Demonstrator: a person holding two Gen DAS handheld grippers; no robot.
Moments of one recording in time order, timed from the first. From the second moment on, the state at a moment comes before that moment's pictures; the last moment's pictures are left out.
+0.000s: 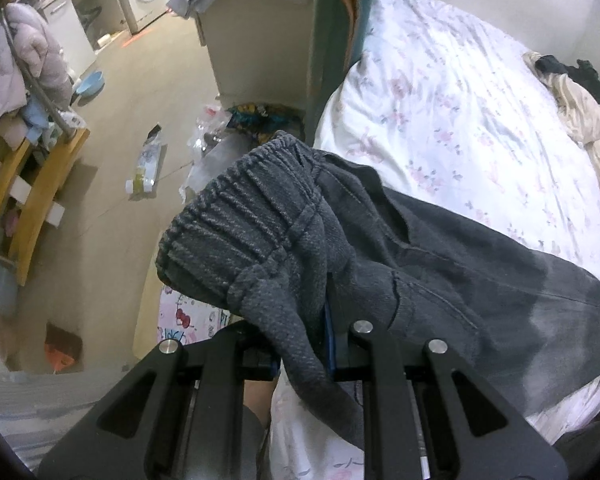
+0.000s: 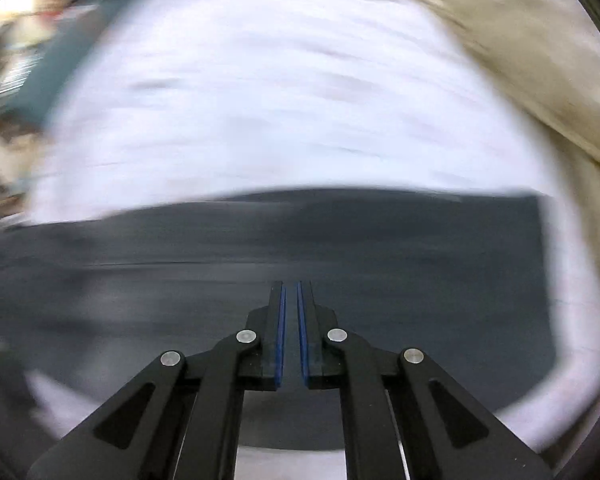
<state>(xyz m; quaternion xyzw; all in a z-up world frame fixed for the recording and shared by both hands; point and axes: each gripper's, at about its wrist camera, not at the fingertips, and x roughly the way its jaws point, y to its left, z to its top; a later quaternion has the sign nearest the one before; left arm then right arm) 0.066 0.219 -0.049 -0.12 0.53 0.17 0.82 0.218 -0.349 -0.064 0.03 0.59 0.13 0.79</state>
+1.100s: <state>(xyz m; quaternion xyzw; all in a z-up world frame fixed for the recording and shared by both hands) 0.051 0.026 -0.003 0.13 0.42 0.02 0.90 0.117 -0.285 -0.085 0.20 0.55 0.18 0.79</state>
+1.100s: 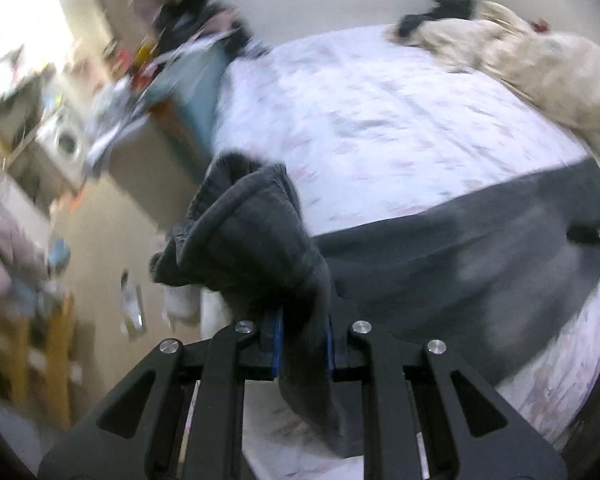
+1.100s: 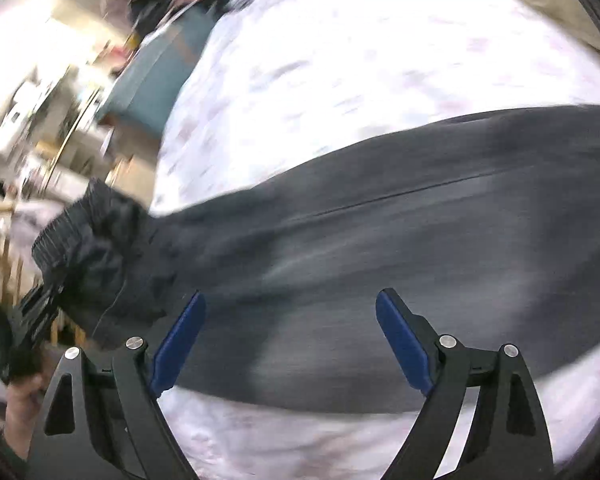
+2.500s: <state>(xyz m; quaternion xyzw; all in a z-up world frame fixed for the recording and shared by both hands) 0.082 0.176 -0.033 -0.20 0.48 0.14 0.84 0.154 -0.085 -0.111 0.29 0.50 0.32 0.75</state>
